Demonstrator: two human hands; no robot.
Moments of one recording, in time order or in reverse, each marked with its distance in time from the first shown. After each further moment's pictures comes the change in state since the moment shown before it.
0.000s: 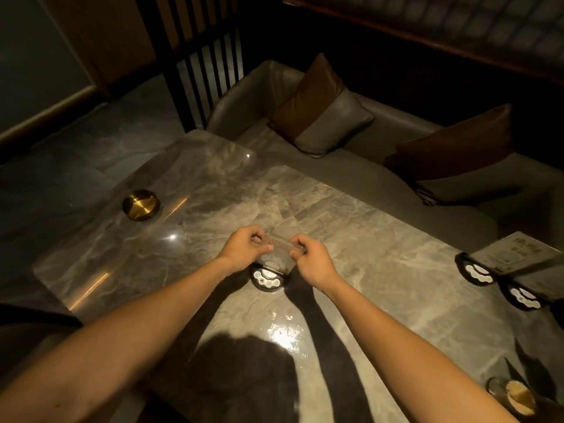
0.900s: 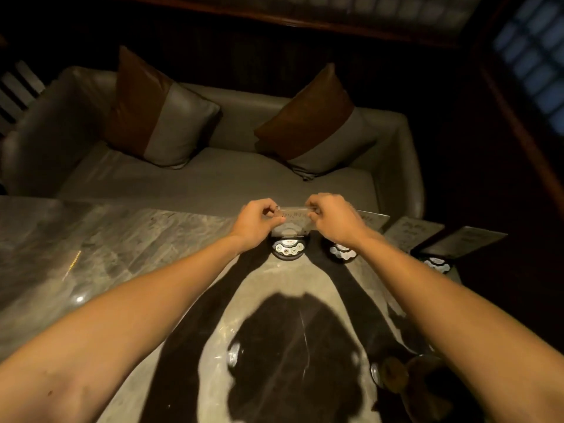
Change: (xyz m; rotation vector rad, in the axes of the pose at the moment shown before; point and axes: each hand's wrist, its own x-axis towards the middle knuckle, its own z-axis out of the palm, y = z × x) left_hand 0.148 0.260 0.326 0.141 -0.270 0.369; right_hand 0.009 0.190 -0.377 -0.511 0.280 0.106
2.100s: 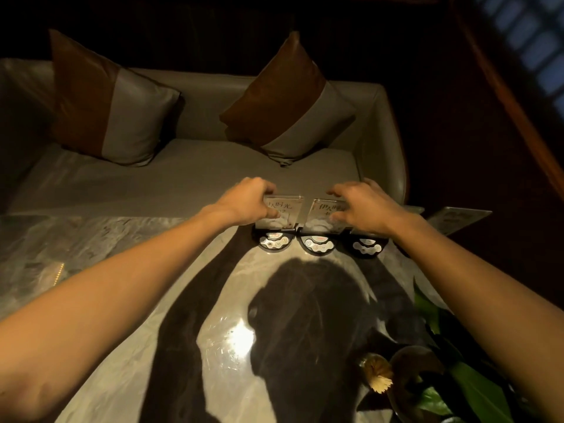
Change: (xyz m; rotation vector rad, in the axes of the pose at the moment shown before) left_hand 0.062 0.058 0.032 0.548 -0.331 0.120; right_hand -0.007 0.122 -0.039 -0.225 -0.165 0.022
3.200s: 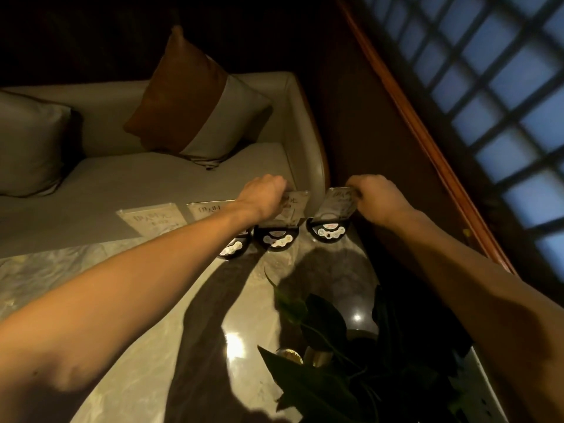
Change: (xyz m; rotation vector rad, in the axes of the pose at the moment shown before) left_hand 0.093 0.220 0.102 0.274 -0.030 0.269; right_hand -0.116 0.215 0.009 0.142 0.184 0.313
